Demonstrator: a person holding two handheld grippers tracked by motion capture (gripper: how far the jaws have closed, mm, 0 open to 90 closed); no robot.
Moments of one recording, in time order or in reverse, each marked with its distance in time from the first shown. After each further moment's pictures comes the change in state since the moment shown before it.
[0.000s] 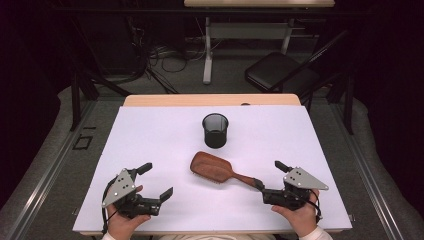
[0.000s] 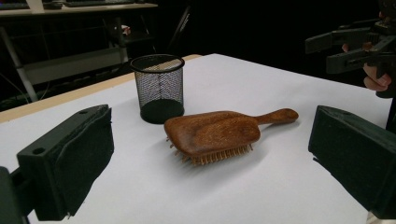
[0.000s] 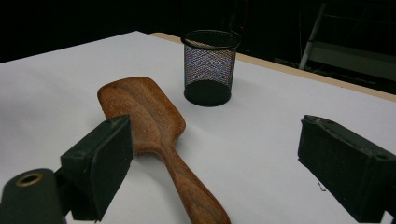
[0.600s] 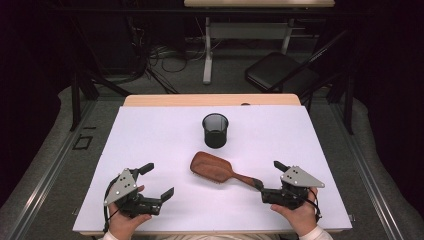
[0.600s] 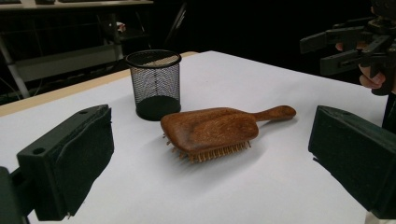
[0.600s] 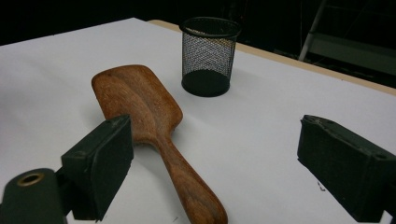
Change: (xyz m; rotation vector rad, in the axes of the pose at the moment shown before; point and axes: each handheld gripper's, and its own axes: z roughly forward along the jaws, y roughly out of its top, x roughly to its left) left arm 0.003 -0.006 0.006 0.009 -0.031 -0.015; right arm -0.002 0.000 0.006 0.057 -0.004 -0.022
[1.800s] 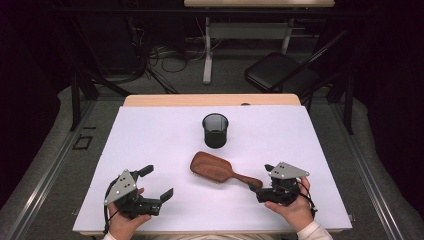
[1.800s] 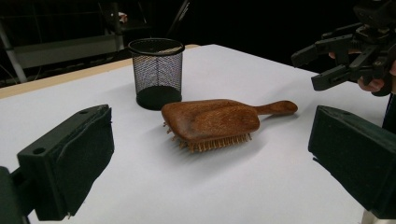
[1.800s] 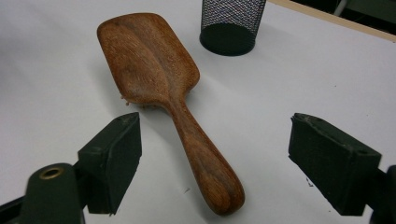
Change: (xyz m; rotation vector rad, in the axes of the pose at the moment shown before) left arm 0.002 -0.006 -0.001 0.017 0.016 -0.041; right arm 0.001 0.001 0.021 0.196 0.086 -0.034
